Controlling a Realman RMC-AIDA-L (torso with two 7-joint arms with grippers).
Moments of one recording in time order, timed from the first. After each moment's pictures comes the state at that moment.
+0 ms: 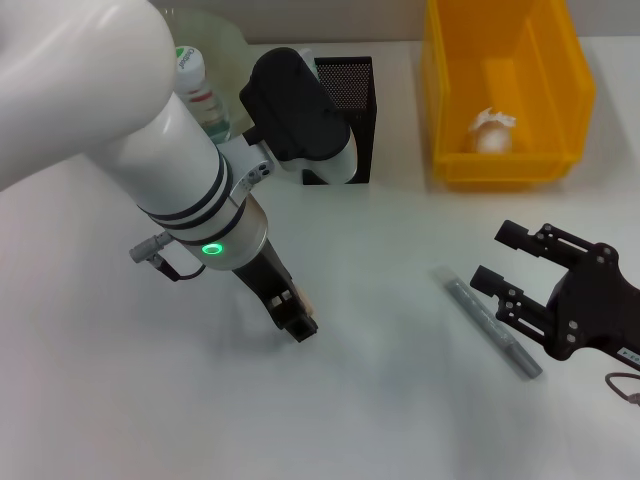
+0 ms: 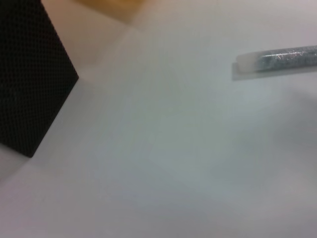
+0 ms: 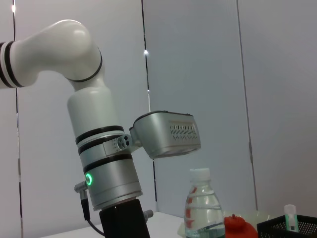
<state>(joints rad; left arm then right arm) -0.75 -2.08 1.83 1.16 2.50 1.34 -2.61 0.30 2.08 -0.49 -0.23 -1.82 -1.75 0.63</state>
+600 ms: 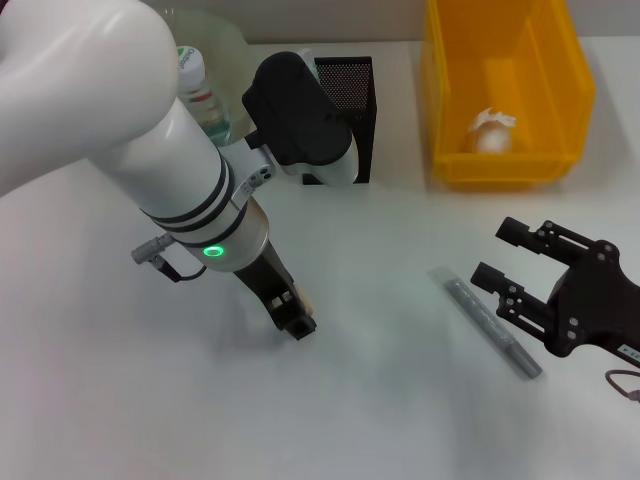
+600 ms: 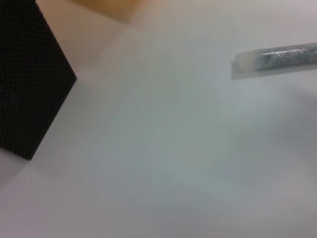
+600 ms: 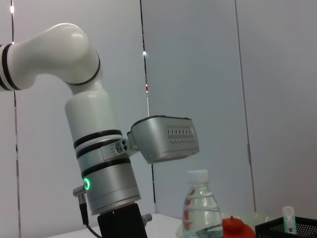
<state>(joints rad) -0.75 -2.08 1.84 1.15 2.50 1.33 -2.60 0.30 2.08 -0.49 -0.23 -1.82 -1.75 0.63</state>
